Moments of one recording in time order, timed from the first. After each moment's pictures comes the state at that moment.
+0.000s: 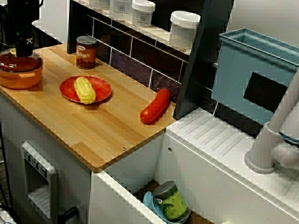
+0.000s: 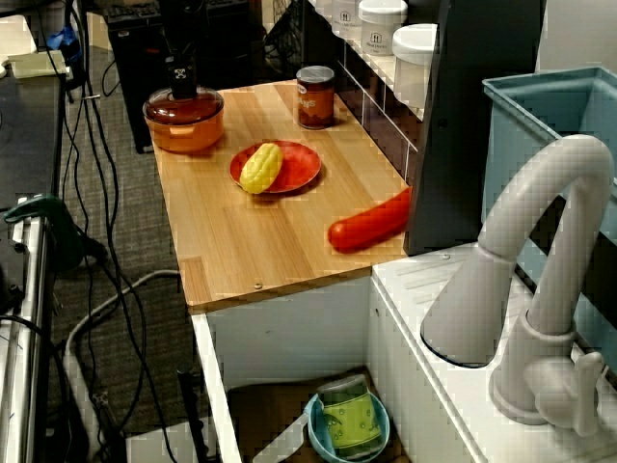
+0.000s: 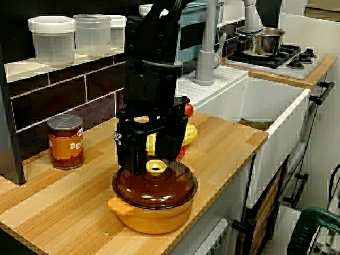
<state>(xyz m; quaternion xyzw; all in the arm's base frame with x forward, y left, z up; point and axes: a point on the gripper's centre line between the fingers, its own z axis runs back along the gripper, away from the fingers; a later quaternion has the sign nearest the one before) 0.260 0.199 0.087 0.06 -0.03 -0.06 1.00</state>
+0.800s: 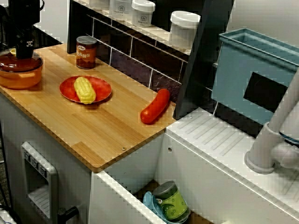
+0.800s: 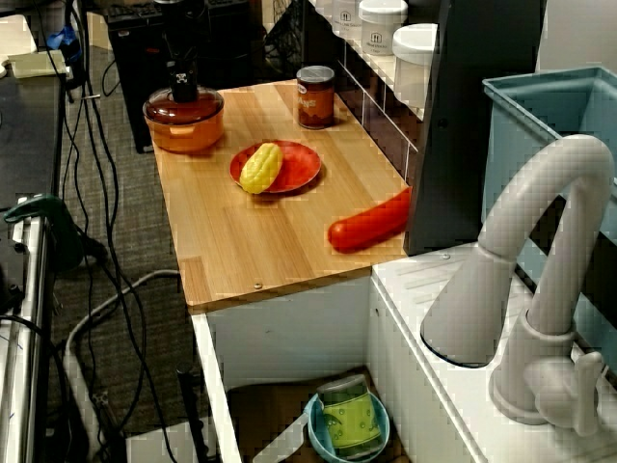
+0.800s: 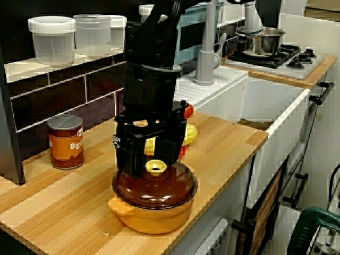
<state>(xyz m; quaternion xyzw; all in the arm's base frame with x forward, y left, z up) 0.260 0.200 0.083 0.07 -0.02 -0.07 0.99</state>
